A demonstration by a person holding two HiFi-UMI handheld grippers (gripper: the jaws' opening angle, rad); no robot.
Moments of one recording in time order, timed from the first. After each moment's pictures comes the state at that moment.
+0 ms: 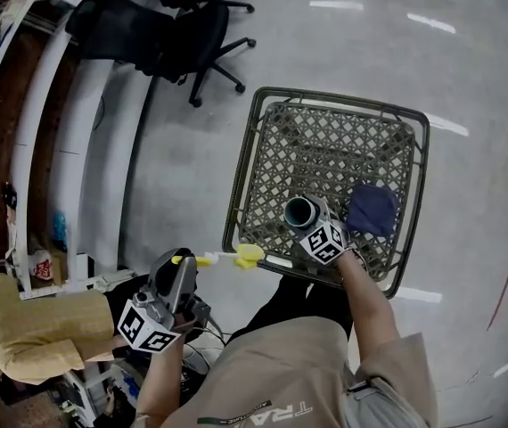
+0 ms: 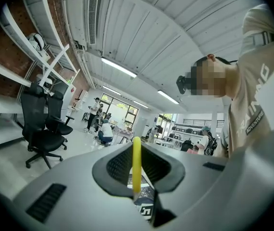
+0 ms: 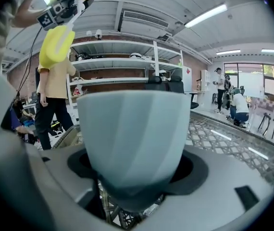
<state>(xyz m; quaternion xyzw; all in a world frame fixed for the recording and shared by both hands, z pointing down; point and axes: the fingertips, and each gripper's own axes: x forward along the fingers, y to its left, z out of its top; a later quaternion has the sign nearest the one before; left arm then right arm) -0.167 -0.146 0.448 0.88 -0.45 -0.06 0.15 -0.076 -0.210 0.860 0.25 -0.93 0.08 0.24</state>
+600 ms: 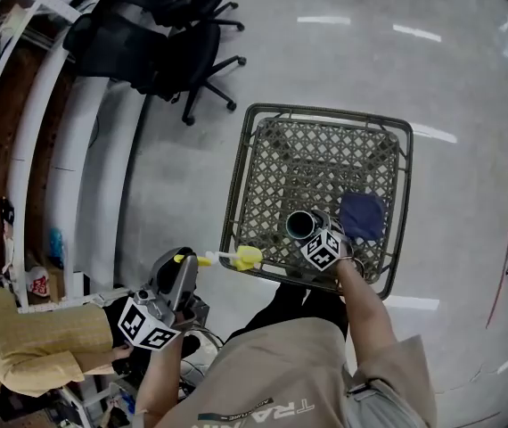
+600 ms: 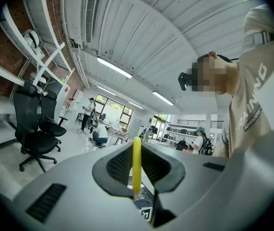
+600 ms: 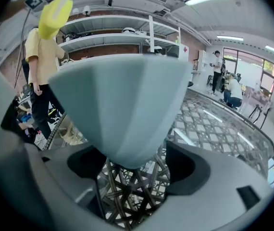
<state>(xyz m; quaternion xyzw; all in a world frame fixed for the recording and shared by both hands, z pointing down) -0.165 -0.147 0.431 0.89 -0.42 -0.07 0.15 -0.033 -0.185 0.895 0.27 -0.88 0.14 0.37</state>
